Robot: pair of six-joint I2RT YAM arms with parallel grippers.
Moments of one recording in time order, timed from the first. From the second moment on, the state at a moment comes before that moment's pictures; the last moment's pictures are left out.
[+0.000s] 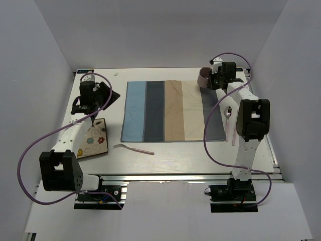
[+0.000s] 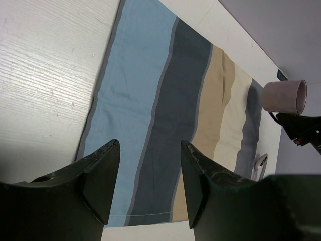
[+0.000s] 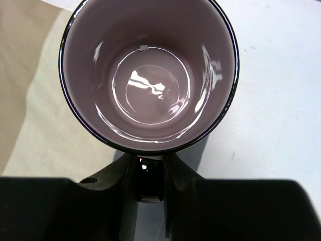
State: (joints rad) left arm -0.03 1.36 1.04 -0.21 0.17 -0.70; right arm 0.06 2.09 1.63 -0.18 -0.25 -0.22
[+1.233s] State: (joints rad) left arm -0.03 1.28 0.94 -0.18 0.17 -0.81; right arm 0.02 1.69 1.37 -0.34 -0.34 -0.35
